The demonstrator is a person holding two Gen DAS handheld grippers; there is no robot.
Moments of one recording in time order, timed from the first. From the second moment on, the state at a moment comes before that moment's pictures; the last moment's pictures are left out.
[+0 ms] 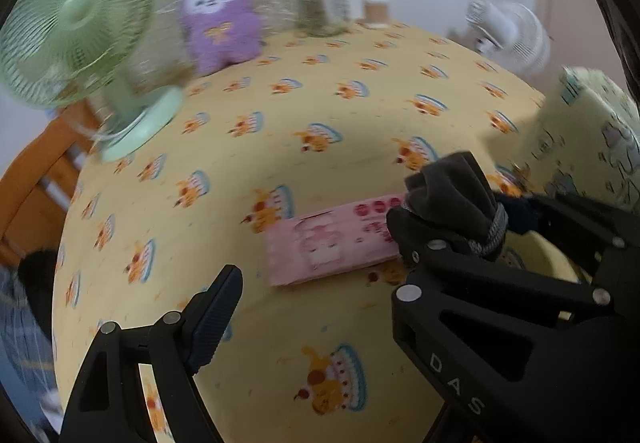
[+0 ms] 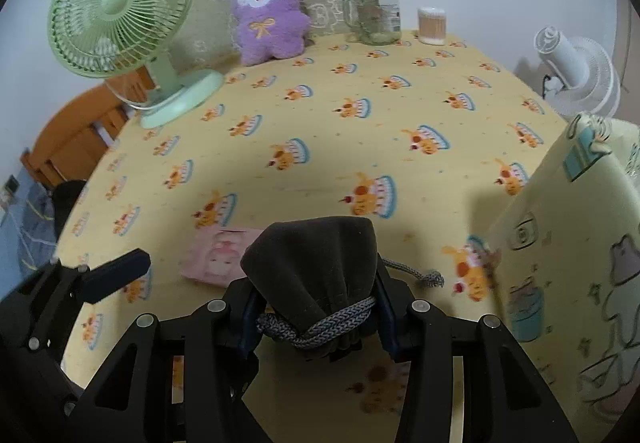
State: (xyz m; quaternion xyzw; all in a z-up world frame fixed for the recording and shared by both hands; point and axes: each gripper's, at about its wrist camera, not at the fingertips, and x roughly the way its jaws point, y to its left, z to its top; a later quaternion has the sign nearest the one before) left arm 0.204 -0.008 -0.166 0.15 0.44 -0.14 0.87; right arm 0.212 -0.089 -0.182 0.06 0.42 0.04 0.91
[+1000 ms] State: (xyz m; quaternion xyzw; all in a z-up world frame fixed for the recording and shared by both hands) left arm 0.210 -0.017 -0.170 0.15 0.47 -0.17 0.85; right arm 0.219 -0.104 -0.187 0.10 0.43 0.00 0.90
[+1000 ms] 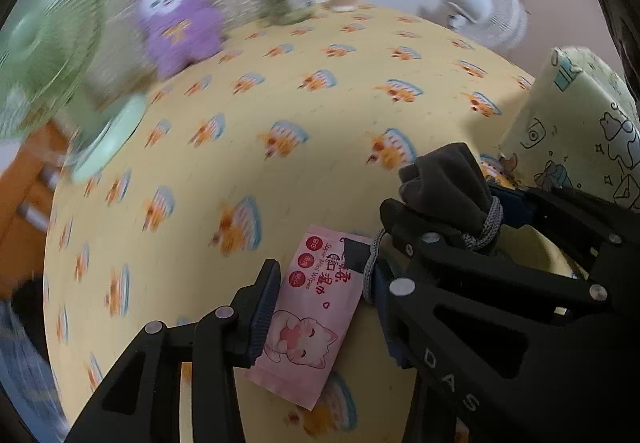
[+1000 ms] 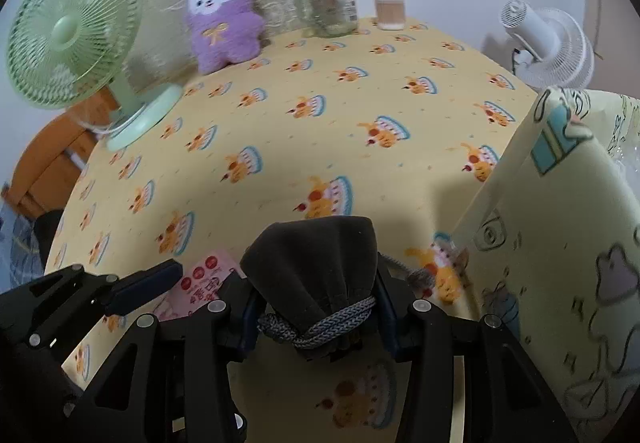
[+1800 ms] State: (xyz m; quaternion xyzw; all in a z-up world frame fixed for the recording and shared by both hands) left arm 0.142 0.013 -0.162 0.06 0.46 -0.08 0.88; right arm 0.168 -0.075 -0.181 0.04 0.44 0.07 0.89
